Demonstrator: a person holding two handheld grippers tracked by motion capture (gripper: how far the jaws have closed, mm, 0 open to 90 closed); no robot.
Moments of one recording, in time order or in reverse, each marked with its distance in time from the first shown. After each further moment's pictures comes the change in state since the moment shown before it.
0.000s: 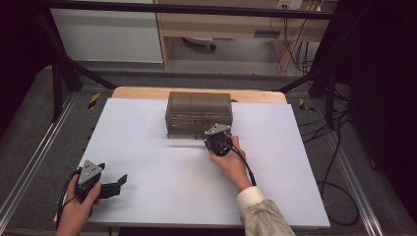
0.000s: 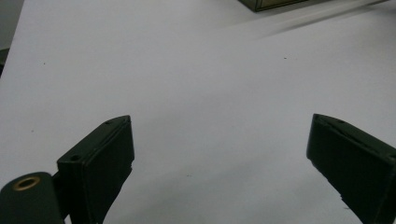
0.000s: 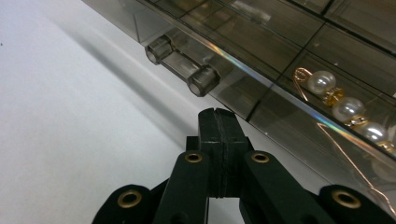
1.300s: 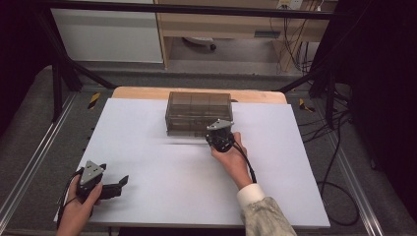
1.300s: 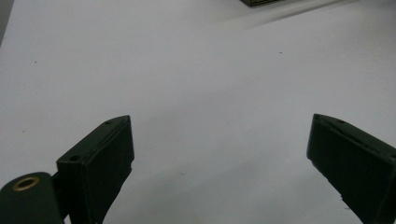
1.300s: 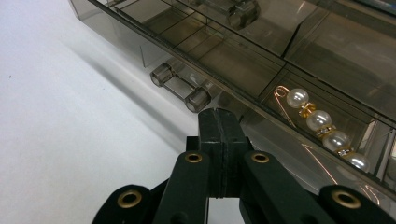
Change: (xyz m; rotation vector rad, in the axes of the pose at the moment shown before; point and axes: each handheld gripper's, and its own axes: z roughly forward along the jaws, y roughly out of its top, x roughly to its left) left arm -0.002 -0.001 0.001 0.009 -0.010 0.012; right arm -0.007 0.011 -0.009 -0.044 -0.012 0.026
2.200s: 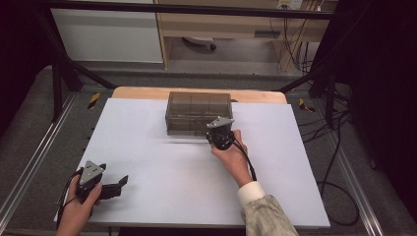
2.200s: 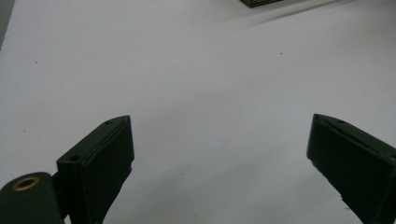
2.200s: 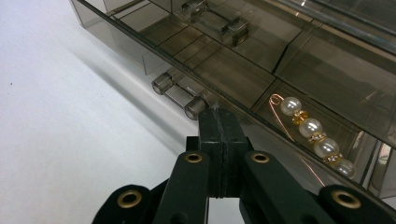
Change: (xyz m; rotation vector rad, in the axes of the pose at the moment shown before) left arm 0.000 0.000 0.000 -0.003 -0.001 -0.005; right arm -0.003 0.008 -0.003 -0.003 -0.003 -0.009
